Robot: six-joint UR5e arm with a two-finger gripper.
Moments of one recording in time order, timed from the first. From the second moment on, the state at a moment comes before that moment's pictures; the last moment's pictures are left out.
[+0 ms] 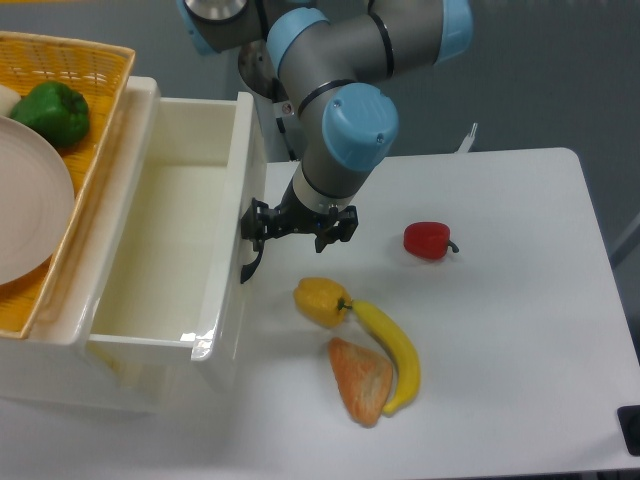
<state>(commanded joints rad) 2.45 -1.79 -1.57 -1.51 1.26 0.30</state>
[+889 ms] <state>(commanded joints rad) 2.53 -1.77 -1.54 -1.54 1.23 0.31</state>
